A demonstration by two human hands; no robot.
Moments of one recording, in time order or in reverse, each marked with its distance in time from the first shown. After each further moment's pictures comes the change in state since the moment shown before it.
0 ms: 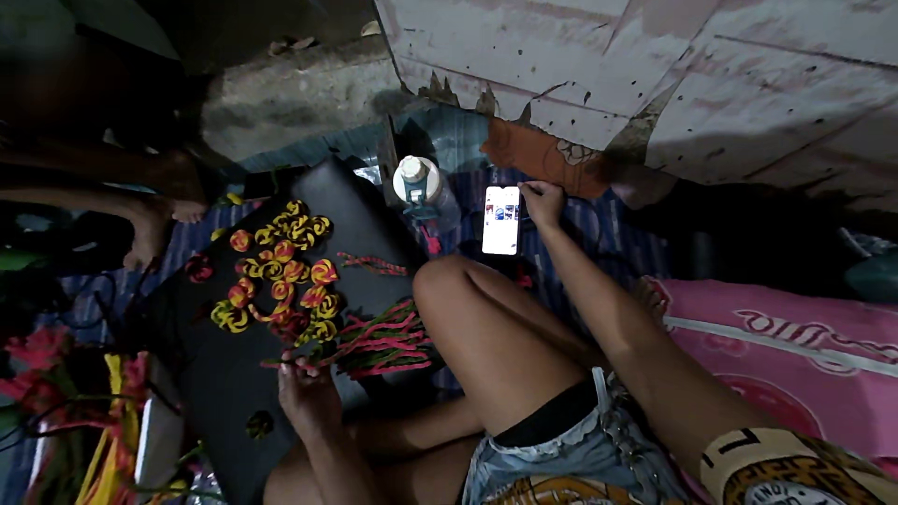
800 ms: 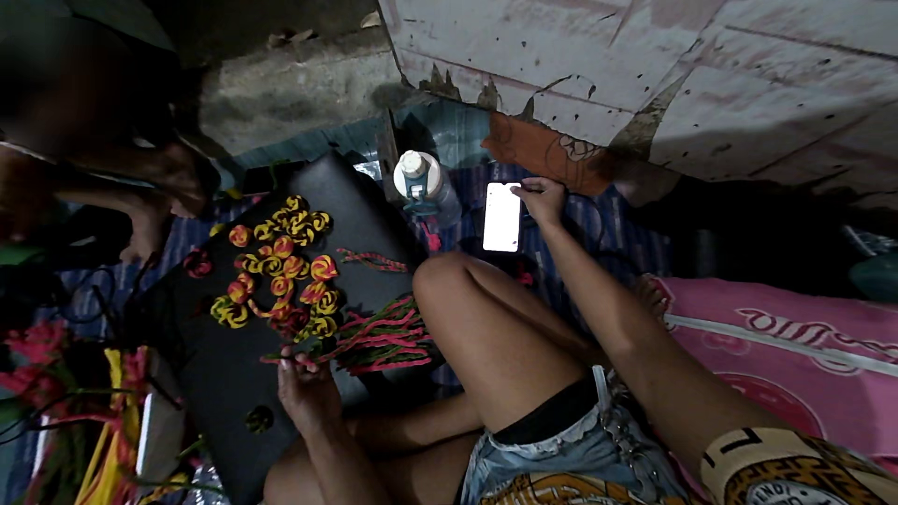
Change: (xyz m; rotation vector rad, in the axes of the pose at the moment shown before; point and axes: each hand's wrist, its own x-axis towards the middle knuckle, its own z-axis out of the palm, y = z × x) left_hand 0.001 -0.001 -0.001 -0.014 -0.024 0.017; right_hand 0.001 0.006 0.003 0.058 -0.014 -0.022
